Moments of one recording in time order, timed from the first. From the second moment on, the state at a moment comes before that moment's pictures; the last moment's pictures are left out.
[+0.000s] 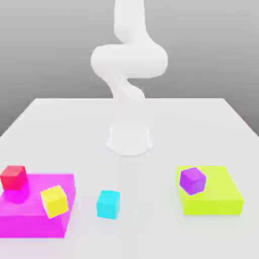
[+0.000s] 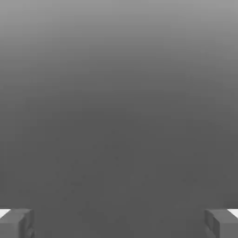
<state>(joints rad) -0.01 -0.73 0.00 -2.36 0.00 2.35 0.81</state>
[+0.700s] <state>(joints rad) -0.10 0.06 -0.06 -2.86 0.02 2.93 0.82</state>
